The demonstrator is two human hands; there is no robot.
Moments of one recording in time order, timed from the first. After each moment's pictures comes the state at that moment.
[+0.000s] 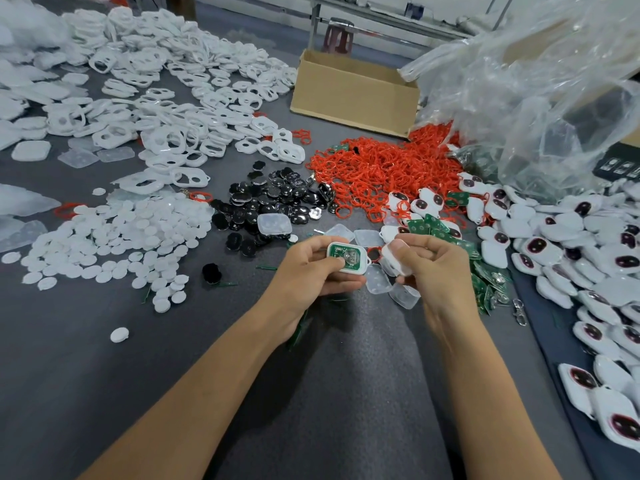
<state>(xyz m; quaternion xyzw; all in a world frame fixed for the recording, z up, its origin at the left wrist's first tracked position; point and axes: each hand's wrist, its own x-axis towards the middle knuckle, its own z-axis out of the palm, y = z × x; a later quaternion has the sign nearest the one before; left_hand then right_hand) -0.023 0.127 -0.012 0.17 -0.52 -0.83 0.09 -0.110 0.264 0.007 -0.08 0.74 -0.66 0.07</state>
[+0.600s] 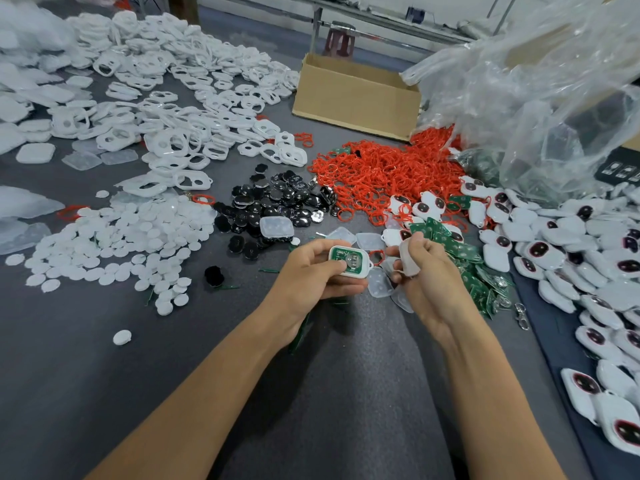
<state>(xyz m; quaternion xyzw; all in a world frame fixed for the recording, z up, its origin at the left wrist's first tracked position) -0.024 0.125 -0.014 0.17 -0.52 -0.84 0.08 -0.109 0.252 0.011 -0.04 0.67 -0.72 0.18</state>
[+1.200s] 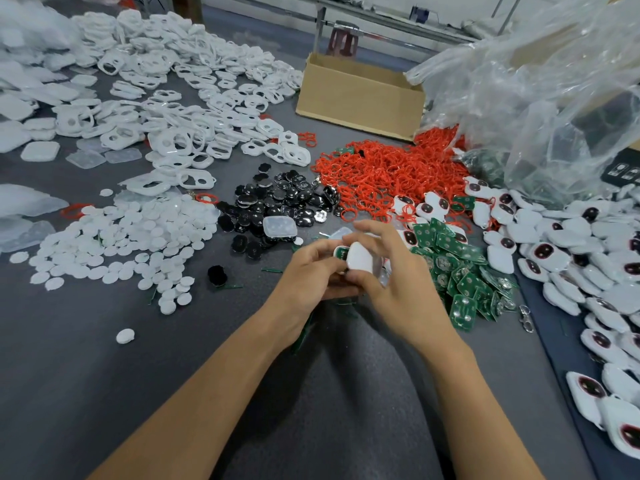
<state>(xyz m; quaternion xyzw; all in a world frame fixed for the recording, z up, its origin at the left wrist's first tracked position) -0.027 0.125 -0.016 0.17 -0.51 -0.84 0.09 -0.088 0.248 0.006 -0.44 0.80 -0.42 0.00</state>
